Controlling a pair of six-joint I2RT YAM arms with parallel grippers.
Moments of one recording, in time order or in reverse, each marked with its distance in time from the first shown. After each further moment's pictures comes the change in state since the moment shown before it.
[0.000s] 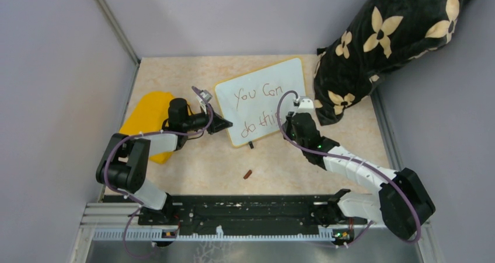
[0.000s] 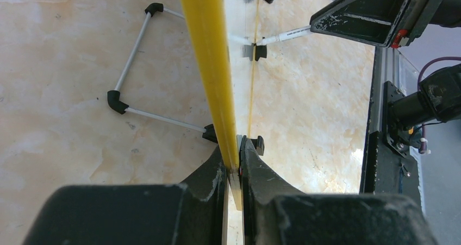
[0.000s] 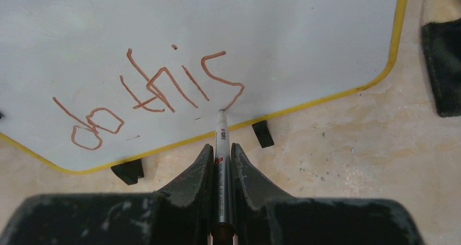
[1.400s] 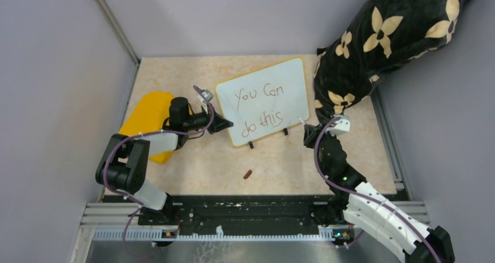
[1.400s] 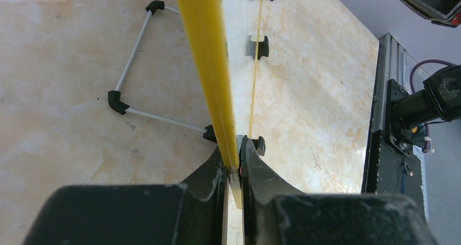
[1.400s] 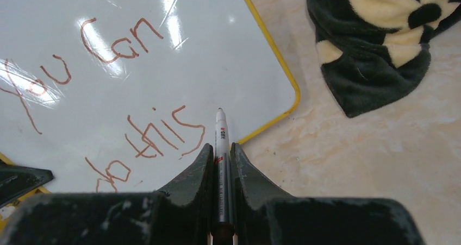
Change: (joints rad) left arm -0.010 -0.008 0.018 -0.049 -0.016 0.024; right arm 0.000 -0.592 -0.286 0.043 0.222 0.052
